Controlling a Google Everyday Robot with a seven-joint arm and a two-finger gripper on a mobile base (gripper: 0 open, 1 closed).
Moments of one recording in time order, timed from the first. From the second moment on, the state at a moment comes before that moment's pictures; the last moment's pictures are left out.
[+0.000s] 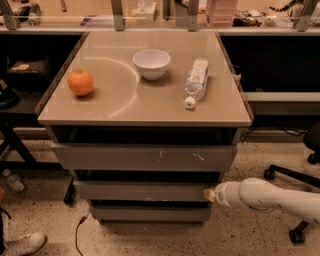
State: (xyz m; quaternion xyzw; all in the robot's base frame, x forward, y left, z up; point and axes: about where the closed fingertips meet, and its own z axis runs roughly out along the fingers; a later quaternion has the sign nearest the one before) arm 0.544 -0.202 0.429 -0.14 0.94 0.17 0.28
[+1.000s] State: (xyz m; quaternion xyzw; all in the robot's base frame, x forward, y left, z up) arm 0.537 -0.210 0.429 -0.13 0.94 0.18 0.26
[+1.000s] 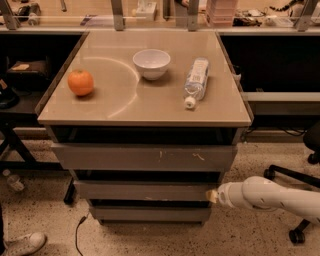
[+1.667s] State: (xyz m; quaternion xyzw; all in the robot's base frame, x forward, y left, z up) arm 0.353 -0.306 0.472 -0.05 0.98 0.14 0.12
